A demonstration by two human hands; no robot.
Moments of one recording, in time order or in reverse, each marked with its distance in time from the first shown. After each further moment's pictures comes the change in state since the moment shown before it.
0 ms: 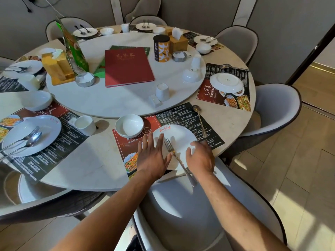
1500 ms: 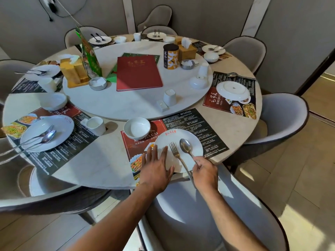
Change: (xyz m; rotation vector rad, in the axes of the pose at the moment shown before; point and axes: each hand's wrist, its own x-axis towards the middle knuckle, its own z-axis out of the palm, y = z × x) left_hand -0.038 0.003 0.001 -0.024 -0.046 -0.038; right_hand -0.034 0.024 0.012 0.294 0.057 0.004
